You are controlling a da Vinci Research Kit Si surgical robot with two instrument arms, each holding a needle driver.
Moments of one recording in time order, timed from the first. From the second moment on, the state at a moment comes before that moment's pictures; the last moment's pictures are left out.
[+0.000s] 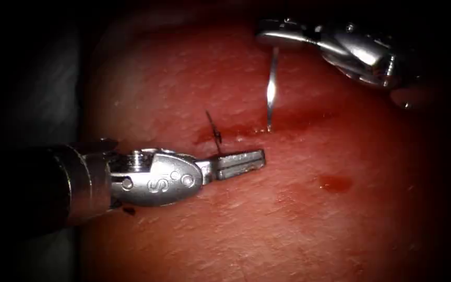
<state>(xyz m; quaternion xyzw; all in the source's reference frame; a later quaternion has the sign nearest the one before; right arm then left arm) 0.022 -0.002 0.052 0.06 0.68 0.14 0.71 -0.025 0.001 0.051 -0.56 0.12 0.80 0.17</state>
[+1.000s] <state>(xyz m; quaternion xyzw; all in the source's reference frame) 0.024 -0.005 0.051 -0.07 0.71 -0.06 0.70 -0.024 0.000 0.053 -0.46 0.07 0.85 0.24</state>
